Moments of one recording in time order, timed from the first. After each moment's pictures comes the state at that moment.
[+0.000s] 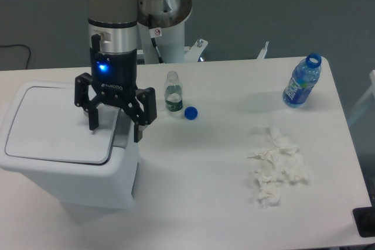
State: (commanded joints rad) arm 2.22 -1.72 -1.57 -0.85 1.38 0.54
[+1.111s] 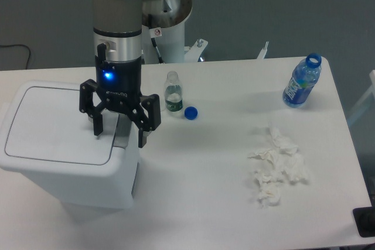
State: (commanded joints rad) arm 2.22 -1.74 -1.57 -0.85 1.38 0.54
